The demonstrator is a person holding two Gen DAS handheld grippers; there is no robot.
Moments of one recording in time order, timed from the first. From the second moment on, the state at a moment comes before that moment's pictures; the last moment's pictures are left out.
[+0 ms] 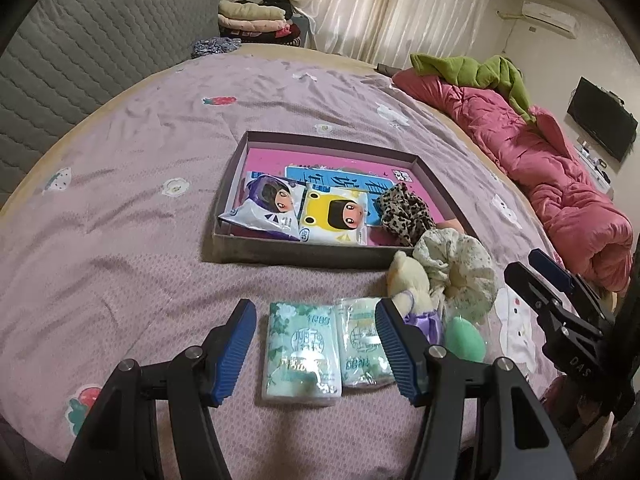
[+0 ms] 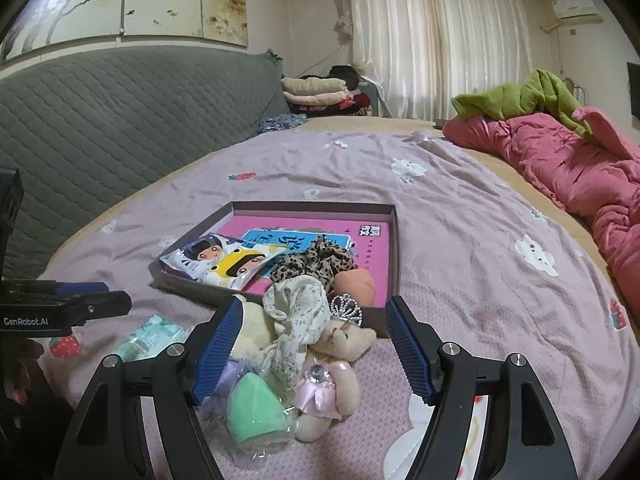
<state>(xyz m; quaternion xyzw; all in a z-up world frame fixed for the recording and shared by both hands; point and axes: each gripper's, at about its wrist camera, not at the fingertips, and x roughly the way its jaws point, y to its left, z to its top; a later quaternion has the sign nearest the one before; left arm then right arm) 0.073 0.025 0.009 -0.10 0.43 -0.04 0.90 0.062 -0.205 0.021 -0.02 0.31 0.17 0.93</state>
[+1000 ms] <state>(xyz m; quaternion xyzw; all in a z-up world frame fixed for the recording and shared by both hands) 0.050 0.018 -0.018 -0.07 0.49 -0.04 0.87 0.045 -0.190 0.015 -0.05 0.33 0.19 0.92</state>
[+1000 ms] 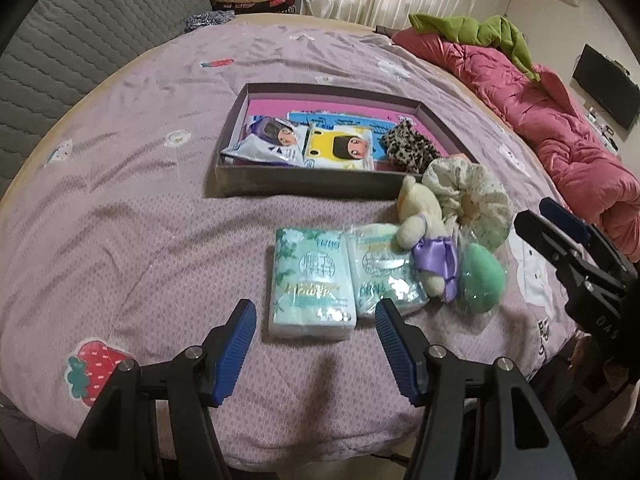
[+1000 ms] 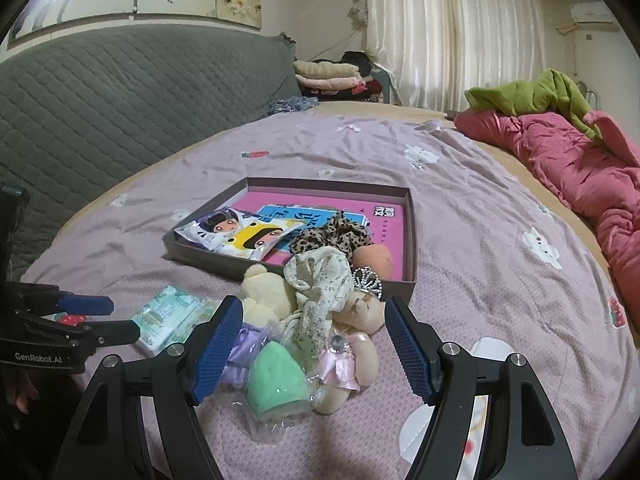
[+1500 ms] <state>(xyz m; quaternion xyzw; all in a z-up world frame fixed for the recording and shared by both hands) 0.049 0.015 -0.031 -0.06 0.51 -0.04 0.86 0.041 -0.182 0.008 -0.06 0.35 0.20 0.91</state>
